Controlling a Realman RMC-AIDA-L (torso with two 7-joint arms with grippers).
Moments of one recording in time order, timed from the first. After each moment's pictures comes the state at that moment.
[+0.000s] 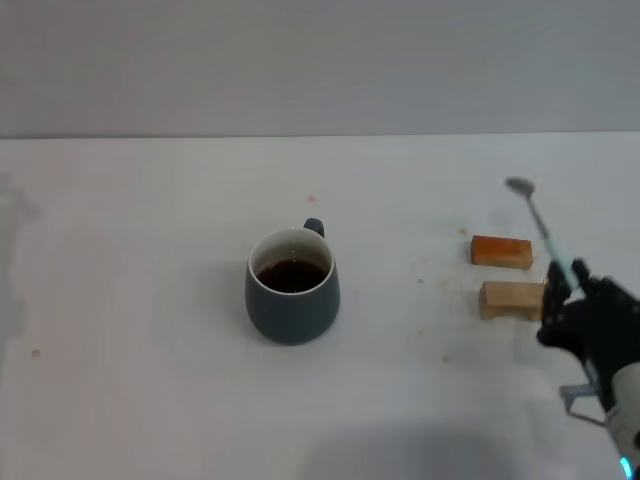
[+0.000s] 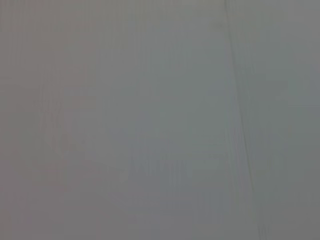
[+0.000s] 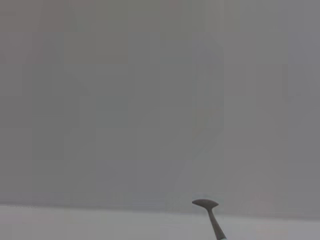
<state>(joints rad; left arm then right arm) -0.25 -2.03 -1.55 -0.59 2.68 1.07 0.07 -0.11 2.04 0.69 1.15 -1.98 -0.77 -0.75</state>
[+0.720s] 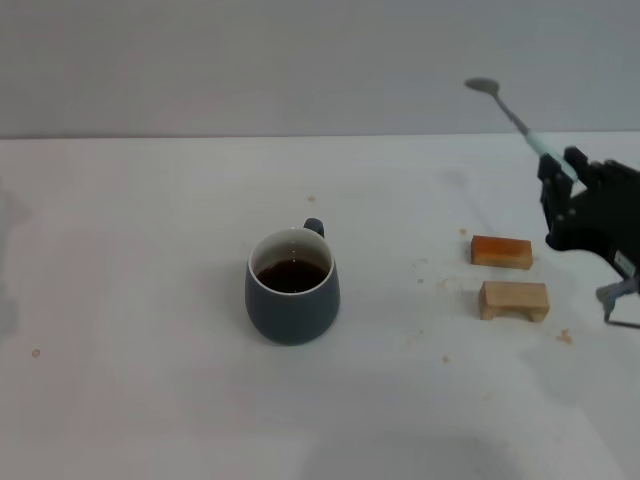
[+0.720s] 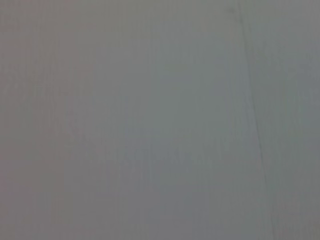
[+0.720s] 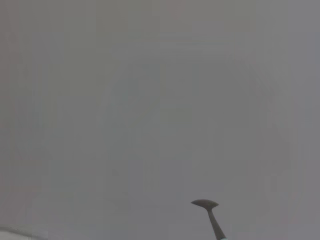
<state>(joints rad) -0.25 -2.03 -1.57 -0.59 2.68 1.04 0.07 -0.33 2.04 1.08 1.79 -2.02 0.04 -1.04</state>
